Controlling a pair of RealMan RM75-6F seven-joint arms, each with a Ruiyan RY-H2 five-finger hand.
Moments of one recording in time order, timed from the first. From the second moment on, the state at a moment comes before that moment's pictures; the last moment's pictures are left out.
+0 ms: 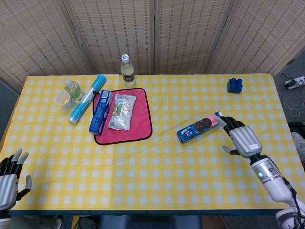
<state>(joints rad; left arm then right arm) 0.02 -1.18 -0.02 -1.65 1.49 1.56 0.11 0.44 -1.08 0.14 -1.66 -1.42 1.02 -0.10</state>
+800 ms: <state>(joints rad) 0.05 -1.19 0.00 -1.60 1.47 1.57 0.05 0.81 -1.41 0.15 -1.39 -1.04 0.68 -0.46</state>
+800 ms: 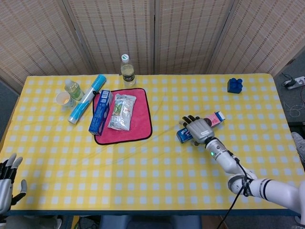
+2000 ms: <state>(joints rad) 0.05 -1.20 -0.01 -1.56 1.47 1.56 0.00 0.82 -1.40 0.14 -1.62 -1.19 0.82 -0.25</state>
